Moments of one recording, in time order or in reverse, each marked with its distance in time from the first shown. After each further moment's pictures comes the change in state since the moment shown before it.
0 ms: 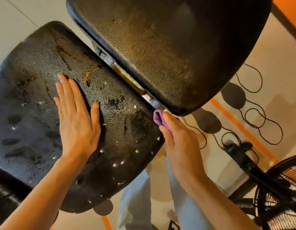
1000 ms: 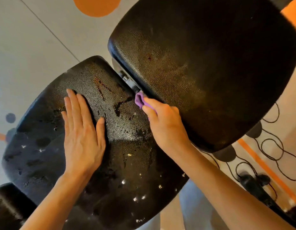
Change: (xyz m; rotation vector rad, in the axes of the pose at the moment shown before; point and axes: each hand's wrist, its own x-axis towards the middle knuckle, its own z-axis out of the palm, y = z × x) left_hand 0.033 -0.036 -0.019 0.003 0.074 -0.043; right_hand 0.118 -0.080 0.039 0.013 -0.165 -0.094
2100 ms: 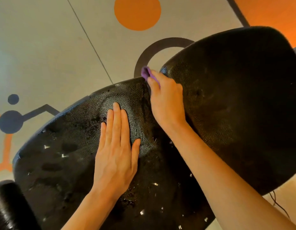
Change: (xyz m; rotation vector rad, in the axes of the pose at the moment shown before) left_hand 0.003 -0.003 0.002 -0.005 0.030 -0.016; right_hand 0.098 -0.093 0.040 -0.073 0.136 -0.298
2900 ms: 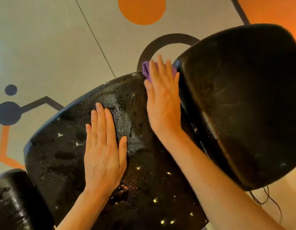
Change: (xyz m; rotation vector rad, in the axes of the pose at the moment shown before) left_hand -0.028 -0.048 0.003 -0.043 0.094 -0.100; right_hand -0.030 -0.008 0.043 -0.257 0.077 -0.134
